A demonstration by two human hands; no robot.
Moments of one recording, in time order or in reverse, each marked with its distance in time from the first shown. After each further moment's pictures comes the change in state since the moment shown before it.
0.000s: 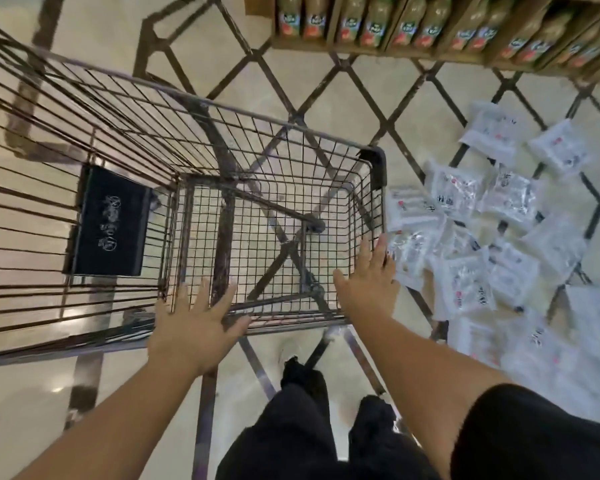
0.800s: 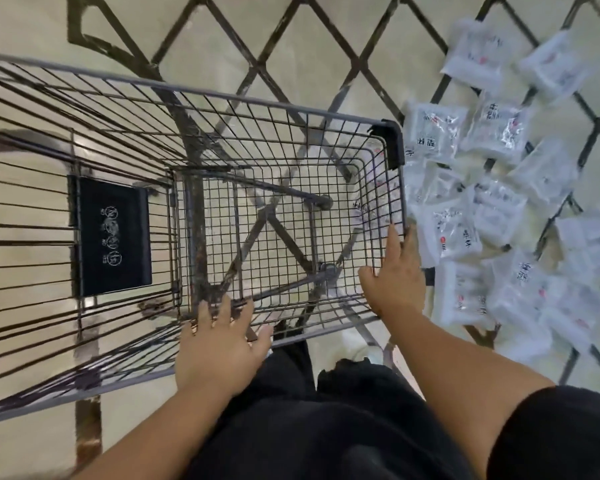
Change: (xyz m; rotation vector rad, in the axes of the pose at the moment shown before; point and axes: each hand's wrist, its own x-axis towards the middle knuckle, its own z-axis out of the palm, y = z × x) left_hand -0.056 0.131 0.032 -0.015 -0.102 0.047; right_hand -0.029 0.149 0.004 0.129 0.058 0.062
